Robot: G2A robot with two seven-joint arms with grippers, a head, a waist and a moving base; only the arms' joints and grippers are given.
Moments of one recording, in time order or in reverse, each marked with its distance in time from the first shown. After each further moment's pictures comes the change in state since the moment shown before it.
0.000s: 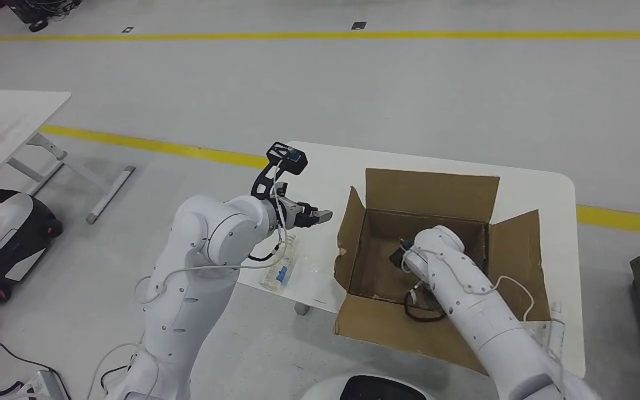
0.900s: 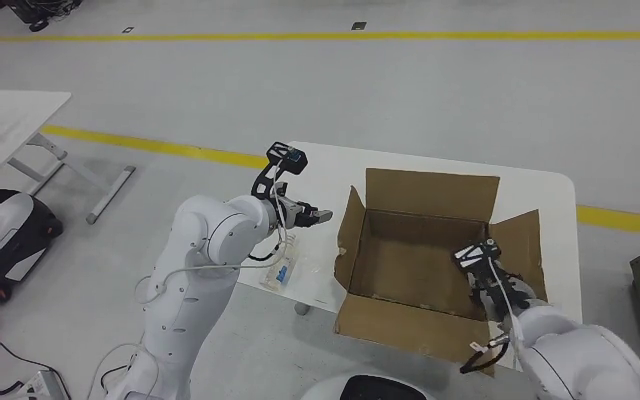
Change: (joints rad) left arm 0.000 0.000 0.000 0.000 0.000 0.000 0.000; right arm -0.877 0.279 0.704 -1.647 -0.227 -0.132 -0.109
